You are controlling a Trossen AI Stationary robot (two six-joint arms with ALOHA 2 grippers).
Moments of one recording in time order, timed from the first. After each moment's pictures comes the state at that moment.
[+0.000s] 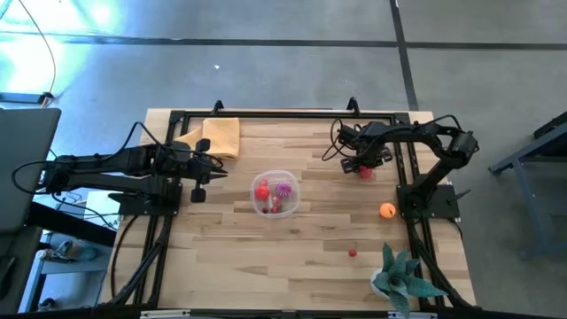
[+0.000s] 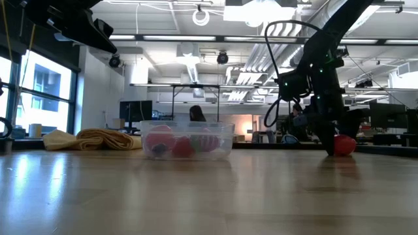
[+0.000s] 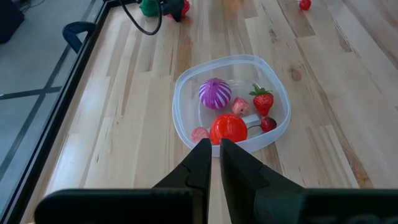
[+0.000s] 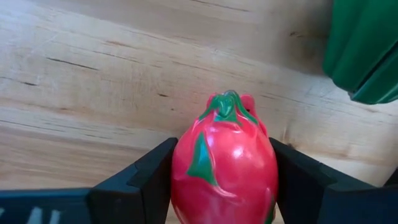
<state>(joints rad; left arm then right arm) 0.22 0.65 0.63 -0.58 -0.02 0.23 -0.59 1.63 0.82 -0.90 0.01 0.71</state>
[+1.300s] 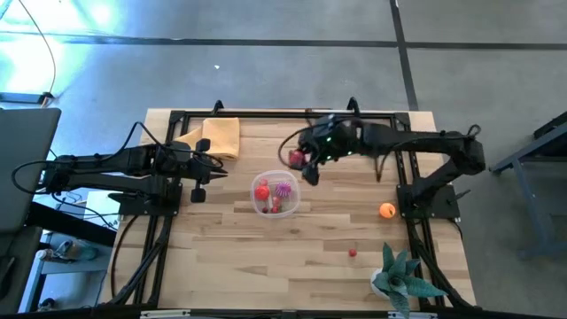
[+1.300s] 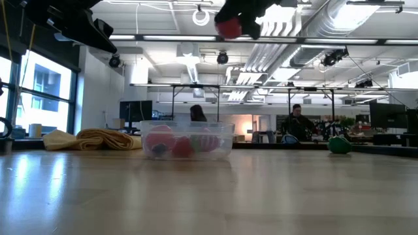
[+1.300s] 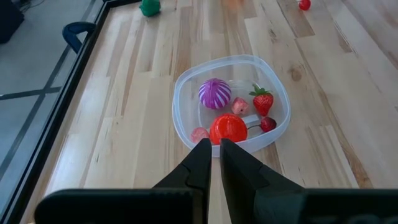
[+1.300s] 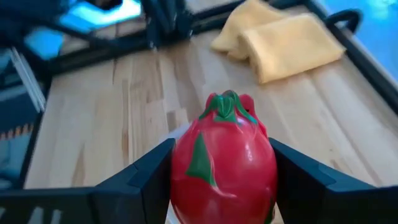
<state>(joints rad) 0.22 0.65 0.63 -0.58 -0.02 0.23 -0.14 1.52 1.40 -0.52 -0.09 0.16</state>
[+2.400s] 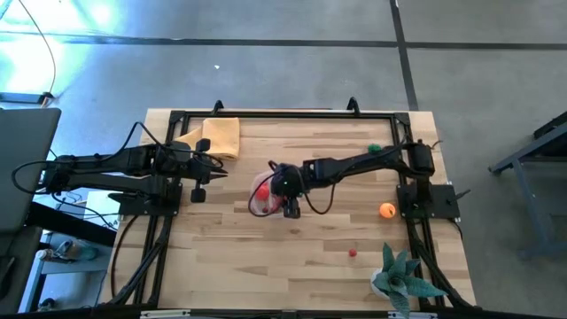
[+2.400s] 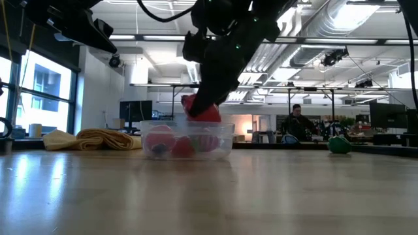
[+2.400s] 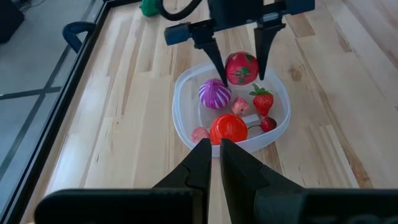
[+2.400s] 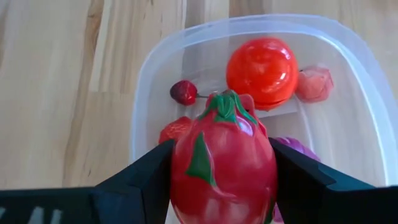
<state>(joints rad) 0.22 0.65 0.63 -0.58 -0.02 0.23 0.00 1.96 1.40 -0.40 -0.08 -0.03</state>
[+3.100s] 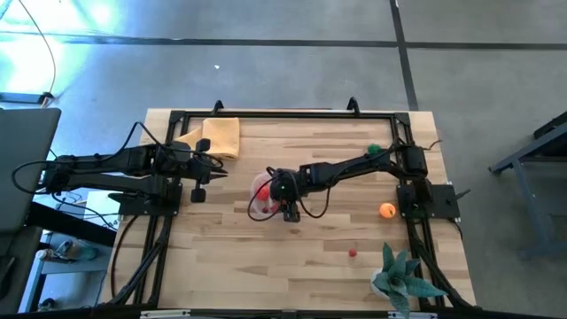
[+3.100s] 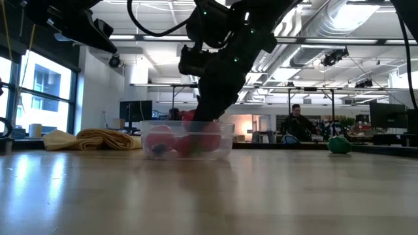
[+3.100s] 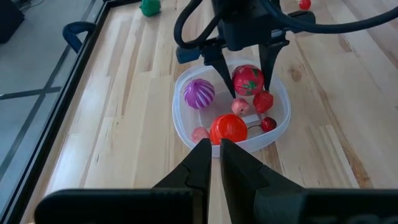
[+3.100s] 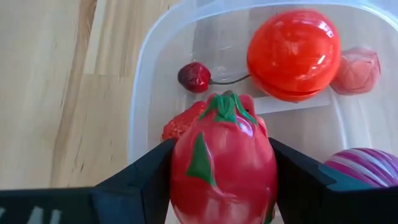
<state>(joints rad) 0.22 0.65 0.63 -0.58 -0.02 0.23 0.01 2.03 1.40 -0.38 -0.11 -0.05</state>
